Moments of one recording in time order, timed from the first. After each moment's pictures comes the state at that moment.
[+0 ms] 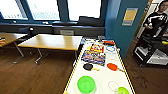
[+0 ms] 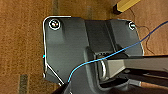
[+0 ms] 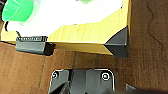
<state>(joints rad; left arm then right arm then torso) 1.50 2.71 -2.32 0.16 -0.25 -0.03 -1.13 1.77 -1.28 -0.13 0.11 0.21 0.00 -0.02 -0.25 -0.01</state>
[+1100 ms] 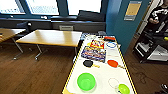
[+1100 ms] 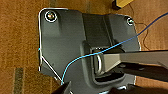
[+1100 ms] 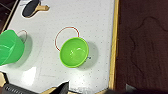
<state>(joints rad) 1.49 2.73 -2.32 0.16 -0.25 -0.03 -0.58 1.73 -1.31 -0.13 -0.30 0.41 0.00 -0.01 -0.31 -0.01</state>
